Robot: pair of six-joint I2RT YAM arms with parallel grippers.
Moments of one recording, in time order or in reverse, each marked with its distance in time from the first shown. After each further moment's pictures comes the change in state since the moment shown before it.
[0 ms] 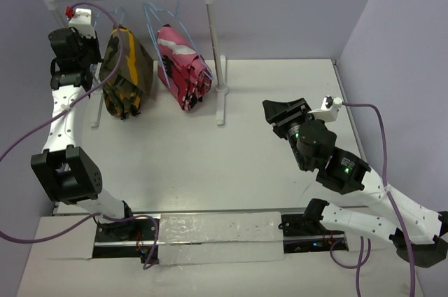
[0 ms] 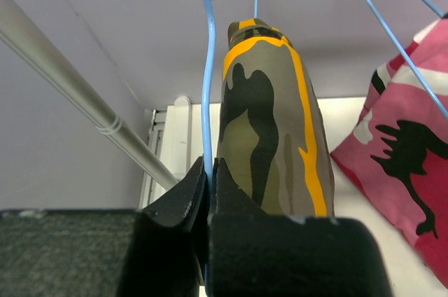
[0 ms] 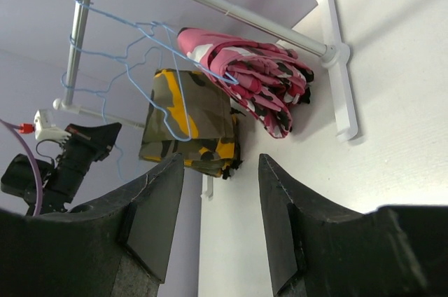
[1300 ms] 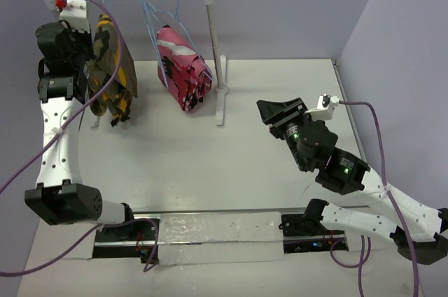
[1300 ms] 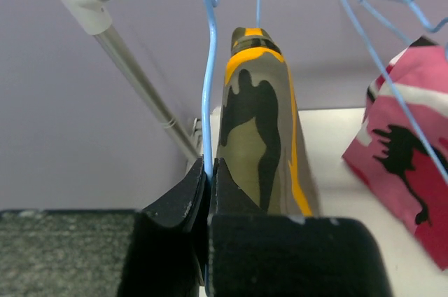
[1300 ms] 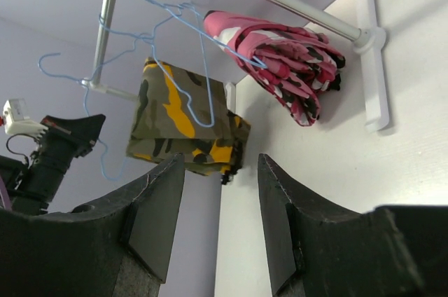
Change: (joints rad) left arm -0.067 -0.187 0.089 -0.201 -0.144 0.078; right arm 0.035 0.004 0.005 0.055 -0.043 -0.003
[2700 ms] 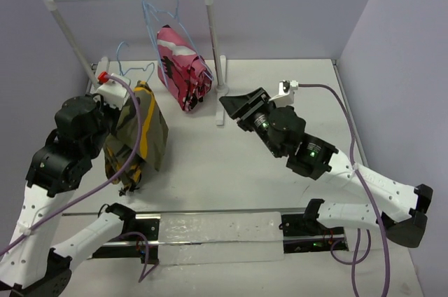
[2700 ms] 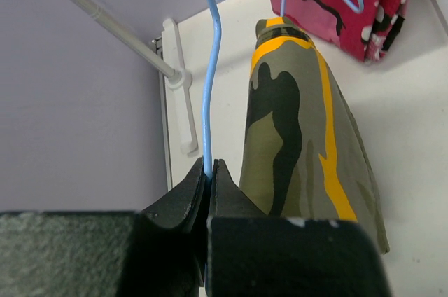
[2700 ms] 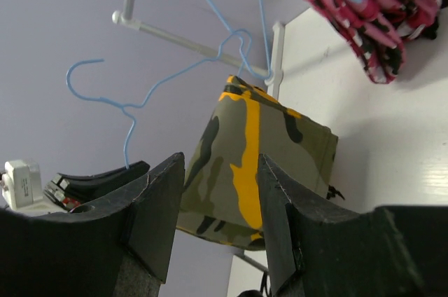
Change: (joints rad) left arm -0.554 -0.586 -0.292 -0.542 -0.385 0.078; right arm 0.020 0.265 0.085 0.210 -0.234 0.017
